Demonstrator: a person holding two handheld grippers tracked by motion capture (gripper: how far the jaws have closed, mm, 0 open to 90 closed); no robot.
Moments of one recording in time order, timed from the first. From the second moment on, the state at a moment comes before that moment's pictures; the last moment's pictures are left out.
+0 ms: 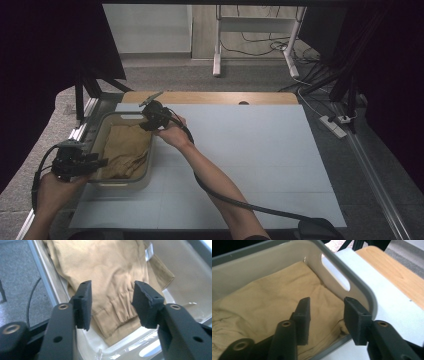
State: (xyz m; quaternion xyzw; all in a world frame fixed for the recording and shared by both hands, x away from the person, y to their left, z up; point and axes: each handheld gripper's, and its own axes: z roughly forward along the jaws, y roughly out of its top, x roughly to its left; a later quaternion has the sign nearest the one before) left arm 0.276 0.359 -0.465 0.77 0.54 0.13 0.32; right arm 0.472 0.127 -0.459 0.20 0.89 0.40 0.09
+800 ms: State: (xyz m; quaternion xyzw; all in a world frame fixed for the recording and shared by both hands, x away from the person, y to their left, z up) left arm 0.253 0.327 -0.457 0.75 0.49 0.10 0.43; right arm 0.463 0.099 -0.448 0.21 0.89 0.41 0.07
